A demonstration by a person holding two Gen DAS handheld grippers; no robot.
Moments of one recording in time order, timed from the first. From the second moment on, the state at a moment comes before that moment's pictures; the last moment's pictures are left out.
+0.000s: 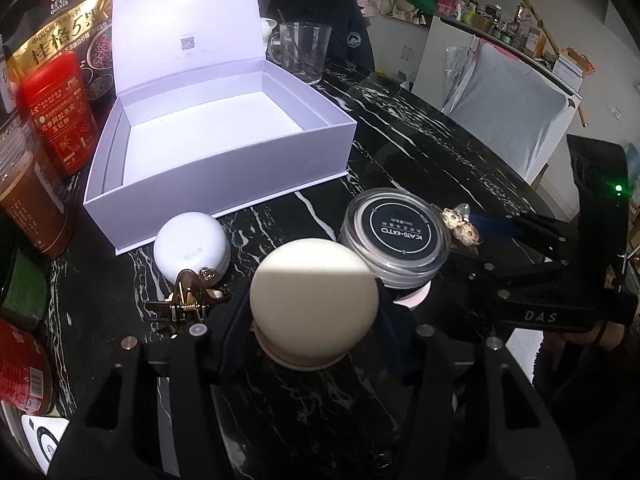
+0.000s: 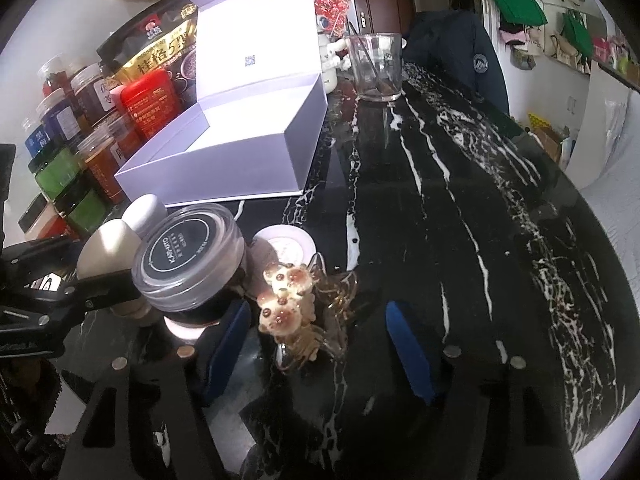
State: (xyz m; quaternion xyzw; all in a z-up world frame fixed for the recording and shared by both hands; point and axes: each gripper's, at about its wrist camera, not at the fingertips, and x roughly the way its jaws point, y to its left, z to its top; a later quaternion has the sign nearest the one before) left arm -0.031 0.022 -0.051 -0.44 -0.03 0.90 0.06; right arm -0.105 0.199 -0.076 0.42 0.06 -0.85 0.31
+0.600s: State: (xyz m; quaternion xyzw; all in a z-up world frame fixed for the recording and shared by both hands) left arm -0.034 0.021 -0.048 -0.44 -0.04 0.89 0.08; right arm -0.102 0.195 -0.073 0.40 0.09 -0.86 0.31
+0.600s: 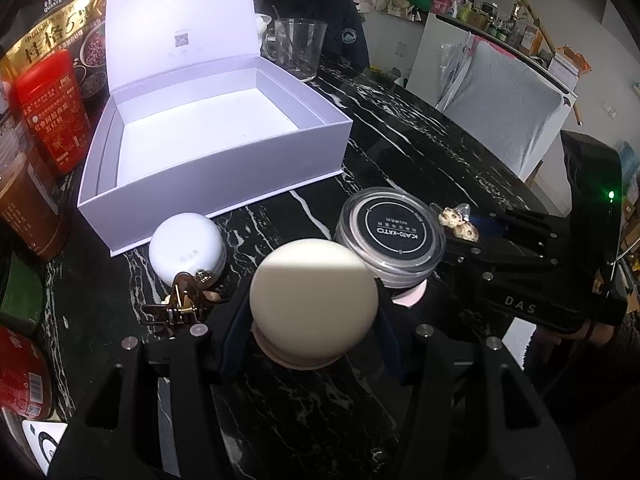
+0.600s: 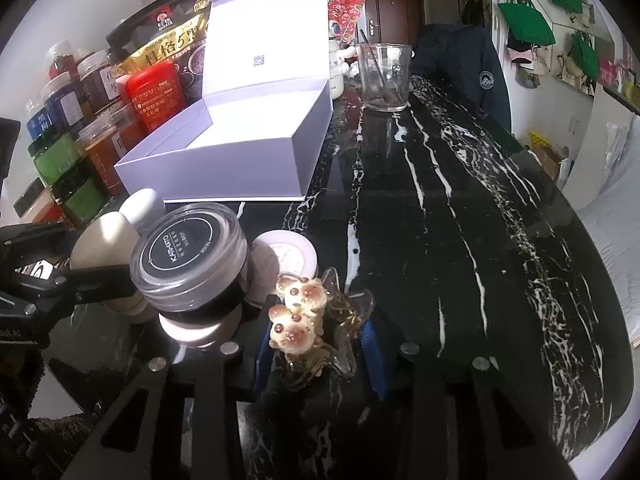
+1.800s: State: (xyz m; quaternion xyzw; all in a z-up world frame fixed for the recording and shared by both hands) left arm -0.029 0.036 0.012 -0.39 0.02 0.92 0.03; right arm -0.092 0.190 0.007 0.30 0.15 -0.88 0.35
